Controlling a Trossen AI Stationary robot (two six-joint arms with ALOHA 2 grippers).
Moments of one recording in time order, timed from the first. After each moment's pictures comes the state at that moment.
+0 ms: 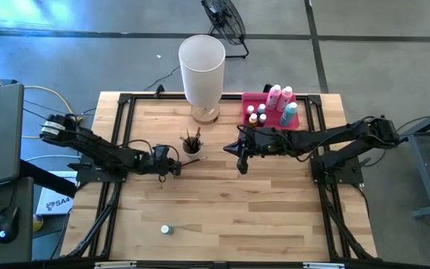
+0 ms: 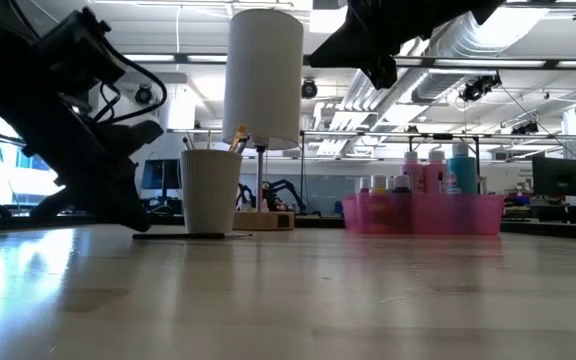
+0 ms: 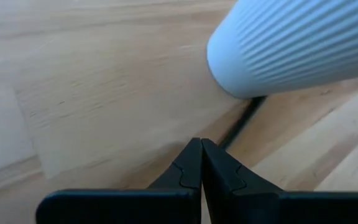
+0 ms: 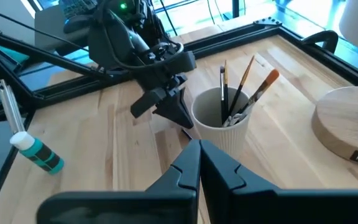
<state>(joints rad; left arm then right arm) -0.18 1.29 0.32 0.12 -0.48 -1.32 0.02 1.38 0.90 0.10 0.13 0.31</state>
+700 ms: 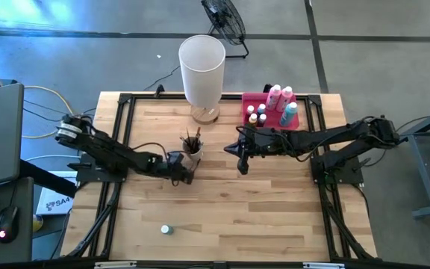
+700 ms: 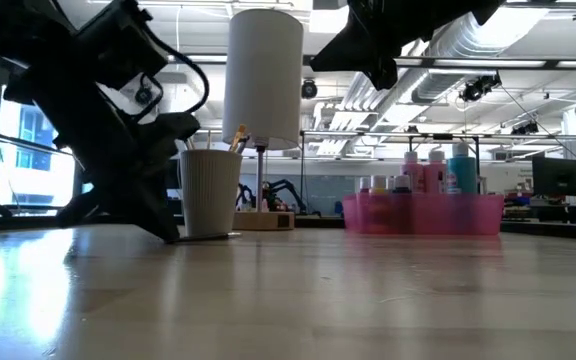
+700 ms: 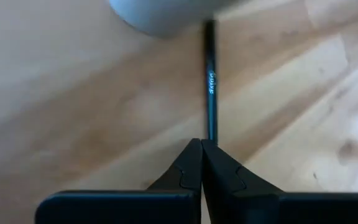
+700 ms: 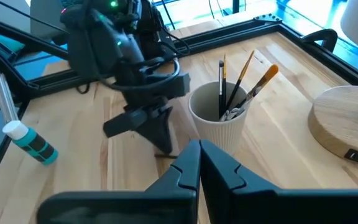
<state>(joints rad) -0.20 1.50 0.51 0.13 -0.27 -1.32 0.02 1.38 0.90 0.08 0.13 0.28</state>
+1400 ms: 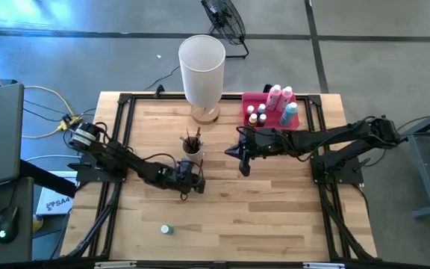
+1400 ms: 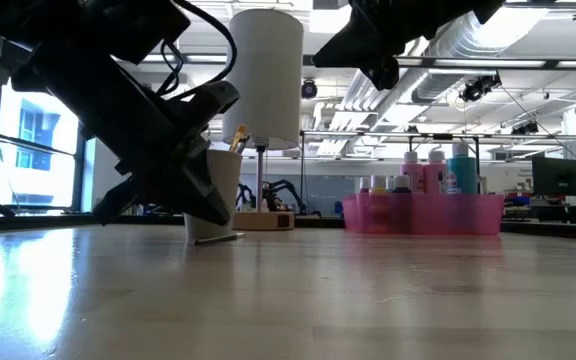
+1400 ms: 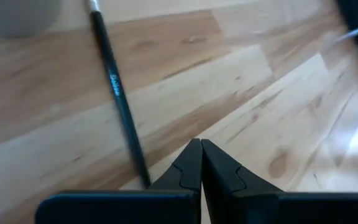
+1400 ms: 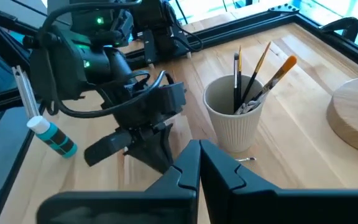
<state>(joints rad) -0.32 1.69 0.70 0.22 -0.48 -1.34 0.02 1.37 0.90 0.06 0.07 0.31</state>
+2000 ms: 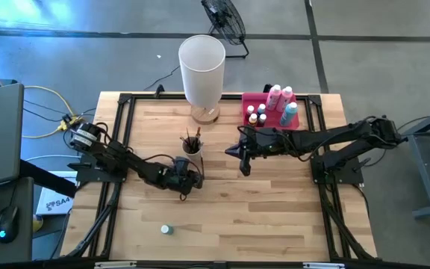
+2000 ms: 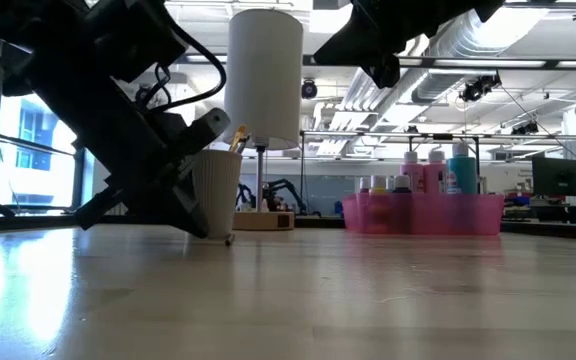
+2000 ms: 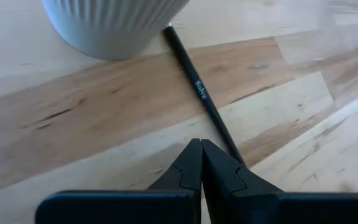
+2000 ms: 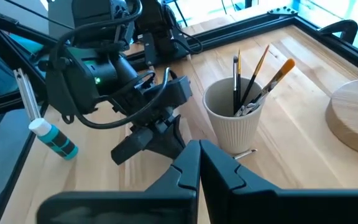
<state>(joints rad) -0.32 1.69 0.70 0.06 -0.59 -1.45 0.02 1.36 0.90 0.06 0.08 0.31</state>
